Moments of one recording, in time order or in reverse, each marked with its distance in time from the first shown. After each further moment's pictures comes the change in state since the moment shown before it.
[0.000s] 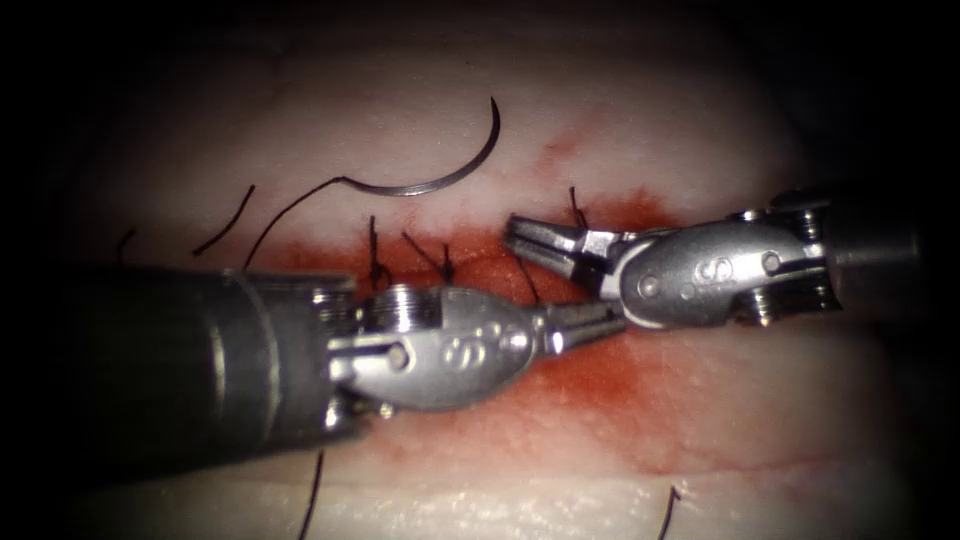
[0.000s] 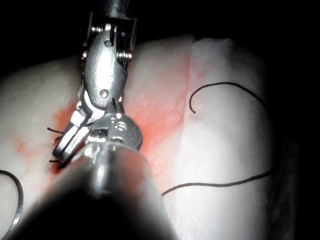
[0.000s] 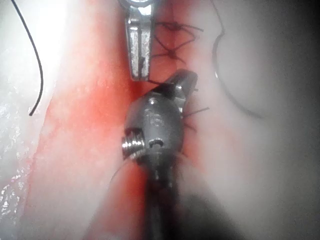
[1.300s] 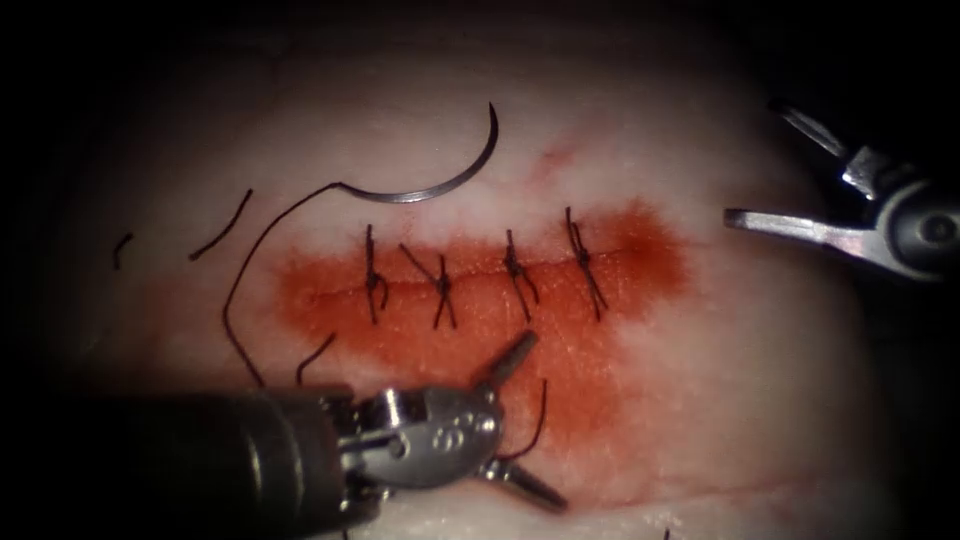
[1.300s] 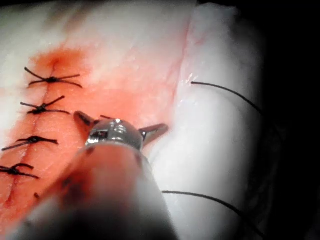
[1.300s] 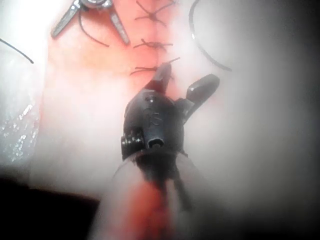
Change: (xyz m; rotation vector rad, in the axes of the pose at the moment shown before) right arm 0.006 0.009 -0.013 -0.208 0.057 0.038; left arm -0.008 0.005 0.000 -0.145 -0.176 -0.133
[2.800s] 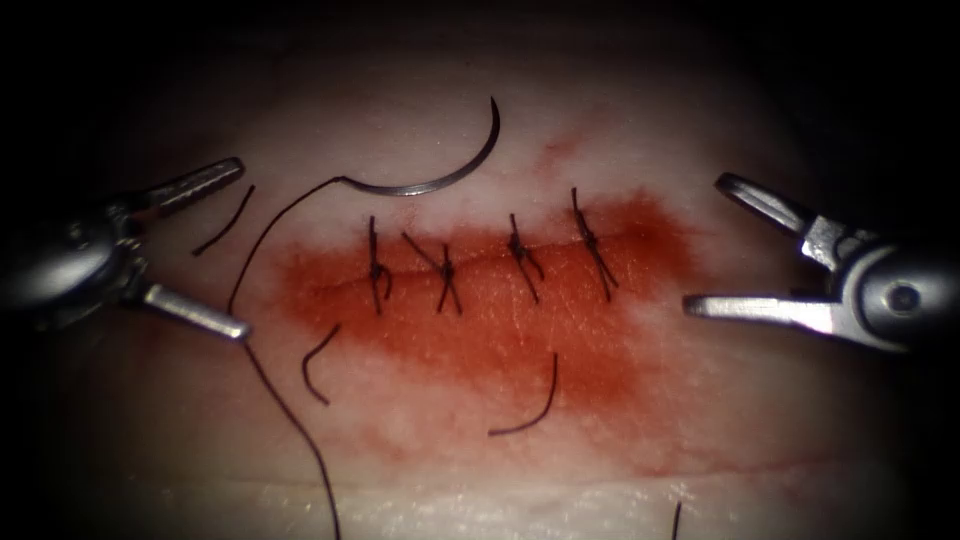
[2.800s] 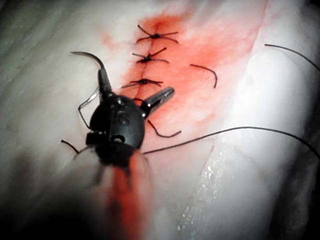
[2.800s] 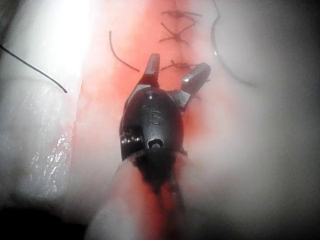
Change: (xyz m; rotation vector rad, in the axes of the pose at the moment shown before) right arm -0.001 -0.003 0.000 0.277 -0.159 -0.010; left arm 0.001 -0.011 -0.020 -0.089 0.392 -0.014
